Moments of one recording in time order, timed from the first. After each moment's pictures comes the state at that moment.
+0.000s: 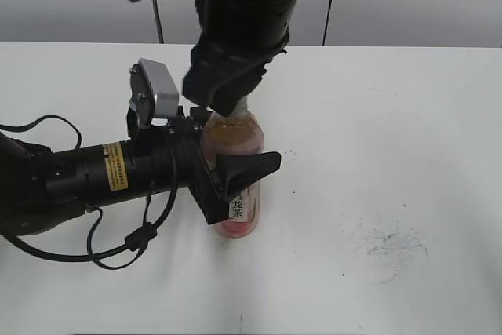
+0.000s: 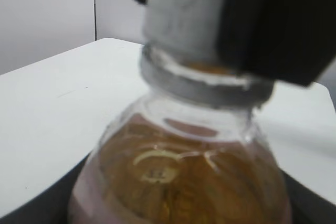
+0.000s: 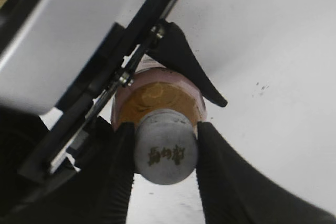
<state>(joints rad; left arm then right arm) -0.47 1.99 -0.68 0.82 -1.22 -0.33 0.84 1.90 -1.77 -0.01 1.22 -0.26</state>
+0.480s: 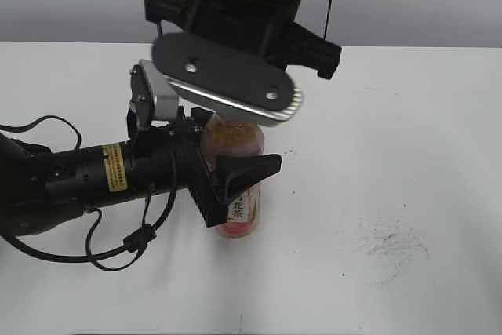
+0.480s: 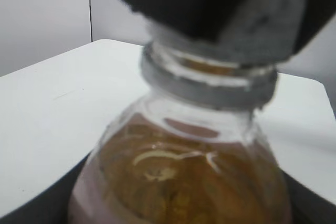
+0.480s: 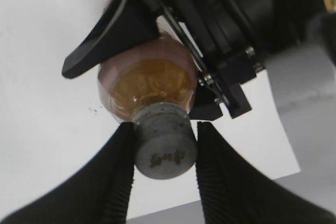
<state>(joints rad) -0.47 1.99 -0.68 0.83 -1.22 -0.32 0.86 1.90 -1.77 -0.01 1.23 -2.07</state>
